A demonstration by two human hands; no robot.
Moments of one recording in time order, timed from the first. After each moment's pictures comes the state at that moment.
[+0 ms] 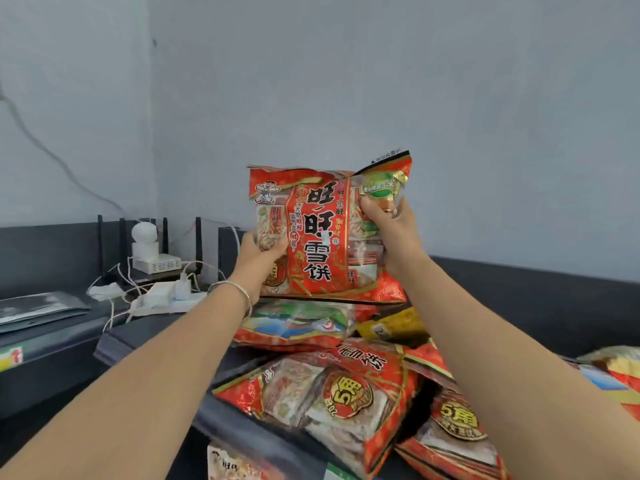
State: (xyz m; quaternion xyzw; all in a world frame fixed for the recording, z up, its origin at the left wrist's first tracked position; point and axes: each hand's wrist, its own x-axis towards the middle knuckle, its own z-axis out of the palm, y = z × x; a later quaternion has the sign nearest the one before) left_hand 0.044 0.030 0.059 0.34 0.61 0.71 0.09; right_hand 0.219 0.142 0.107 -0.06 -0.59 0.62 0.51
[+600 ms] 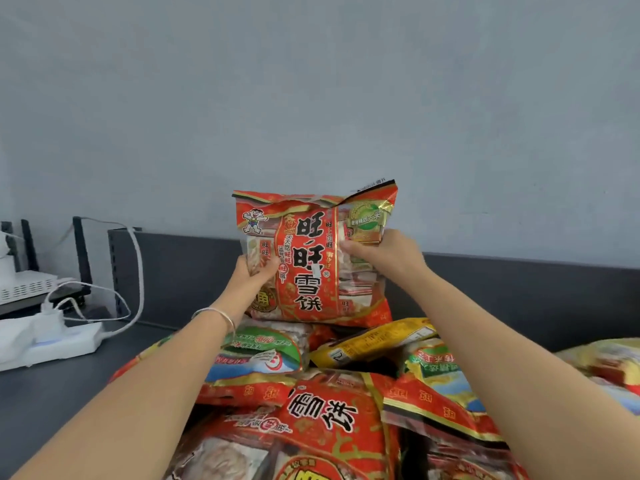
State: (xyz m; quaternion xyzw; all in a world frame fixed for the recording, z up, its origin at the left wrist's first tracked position) left_hand 0.005 0.185 0.011 0.46 0.59 0.62 0.23; right_hand 0.229 0.279 0.069 -0.39 -0.79 0.22 0.42
